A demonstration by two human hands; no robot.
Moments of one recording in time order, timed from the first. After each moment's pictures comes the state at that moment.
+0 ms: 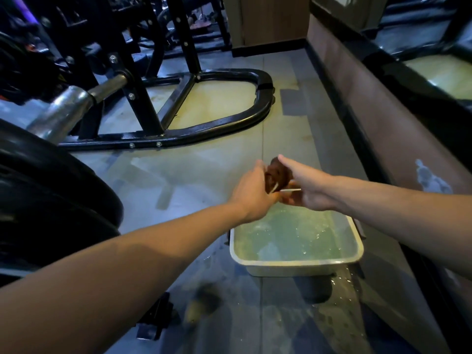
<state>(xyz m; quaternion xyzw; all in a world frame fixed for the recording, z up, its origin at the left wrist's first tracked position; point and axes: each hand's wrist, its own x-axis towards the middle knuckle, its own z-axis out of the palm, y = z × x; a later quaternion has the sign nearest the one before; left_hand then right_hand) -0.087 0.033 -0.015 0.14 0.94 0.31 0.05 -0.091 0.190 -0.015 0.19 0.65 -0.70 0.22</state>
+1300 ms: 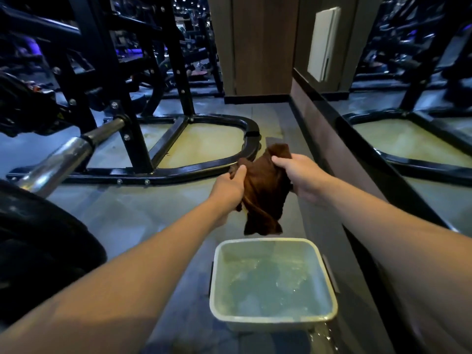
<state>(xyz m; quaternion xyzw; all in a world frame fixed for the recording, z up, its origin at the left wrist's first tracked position) -0.138 0.050 0.084 -0.08 0.80 0.60 0.08 -0.125 0.215 0.112 0.08 0.71 -0.70 0.04</state>
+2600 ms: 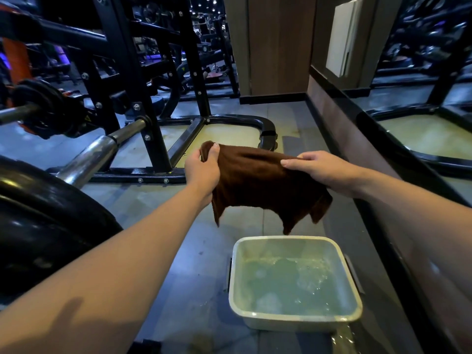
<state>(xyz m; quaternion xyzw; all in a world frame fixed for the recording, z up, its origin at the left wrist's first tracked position) -0.163 -0.023 0.098 -0.09 0.72 0.68 -0.14 -0.127 0.238 0.114 -0.04 0.86 -0.50 0.10</state>
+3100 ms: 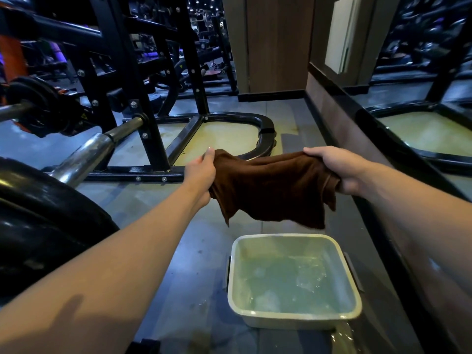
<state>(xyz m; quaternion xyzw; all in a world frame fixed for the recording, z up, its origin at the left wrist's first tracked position) -0.163 -0.025 0.095 -0.15 0.67 0.72 -0.02 -0.136 0.254 0.105 0.12 0.69 -0.70 0.12</state>
